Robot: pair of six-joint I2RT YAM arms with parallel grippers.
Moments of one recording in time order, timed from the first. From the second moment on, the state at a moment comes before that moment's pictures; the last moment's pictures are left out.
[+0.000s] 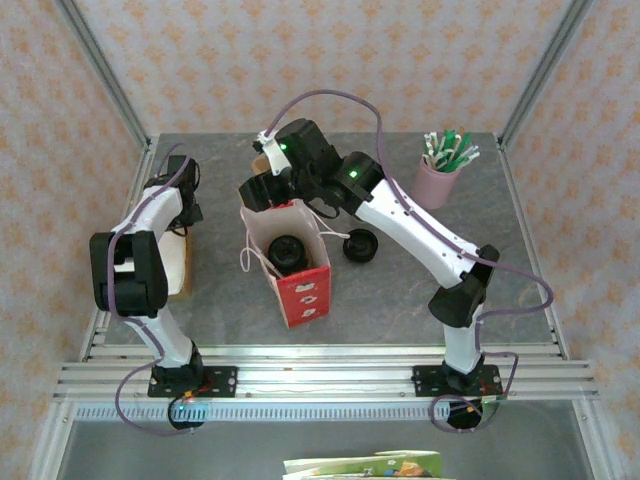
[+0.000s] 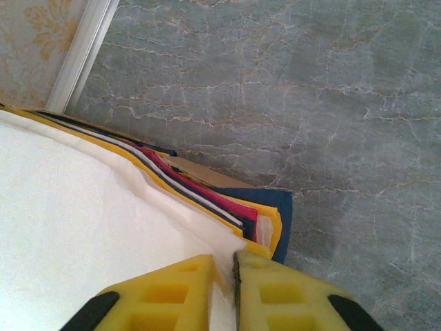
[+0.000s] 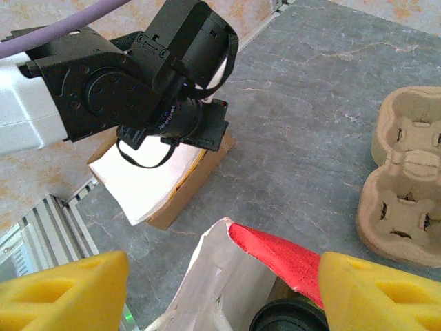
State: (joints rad) left arm 0.13 1.75 1.28 -0.77 -0.39 -0.33; right arm 0.91 1.91 2.21 -0.91 -0.15 0.26
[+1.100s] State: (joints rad) left arm 0.13 1.52 1.33 -0.80 -0.43 -0.40; right arm 0.91 1.91 2.21 -0.92 -0.14 0.27
